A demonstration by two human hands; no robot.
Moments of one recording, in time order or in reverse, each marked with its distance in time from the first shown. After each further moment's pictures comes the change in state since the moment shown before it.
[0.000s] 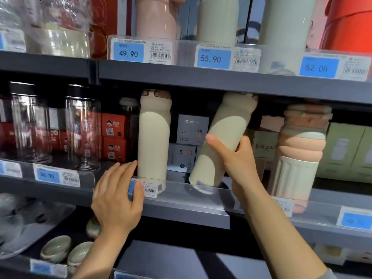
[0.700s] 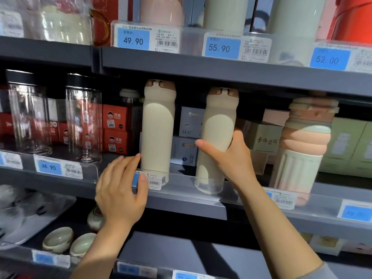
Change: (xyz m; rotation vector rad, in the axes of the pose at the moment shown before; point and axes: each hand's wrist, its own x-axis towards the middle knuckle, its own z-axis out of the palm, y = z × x) left_hand -0.003 -0.003 0.001 0.026 0.027 0.019; right_hand 0.000 0.009 0.006 -0.503 -0.021 -0.103
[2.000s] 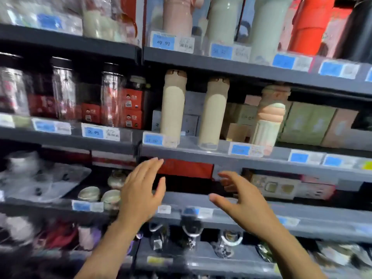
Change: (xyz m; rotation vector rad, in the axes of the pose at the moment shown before) left_hand -0.065 0.004 -0.129 -0.281 -0.401 0.050; right_hand -0.231 -0.013 -0.039 -0.370 -0.268 -0.030
